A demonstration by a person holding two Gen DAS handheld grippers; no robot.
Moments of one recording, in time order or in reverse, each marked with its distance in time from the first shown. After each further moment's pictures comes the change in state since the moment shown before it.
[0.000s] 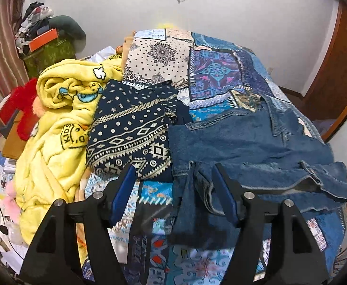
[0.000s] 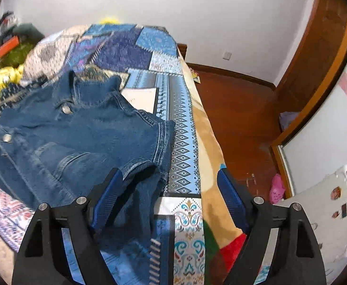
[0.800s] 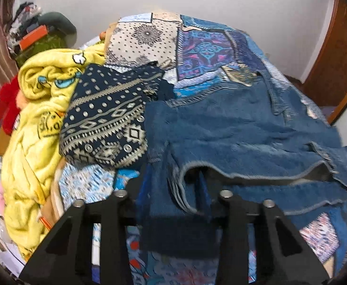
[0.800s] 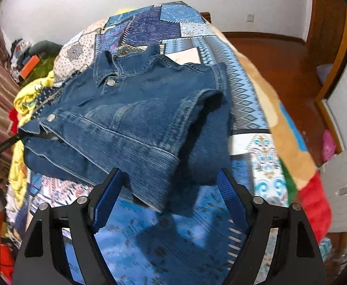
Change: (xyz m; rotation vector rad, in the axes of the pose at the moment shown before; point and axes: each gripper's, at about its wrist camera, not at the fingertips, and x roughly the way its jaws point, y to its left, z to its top) left arm 0.057 -0.037 -0.018 0.059 0.051 0.042; right arm 0.026 0.037 -0.044 0.171 0.133 0.314
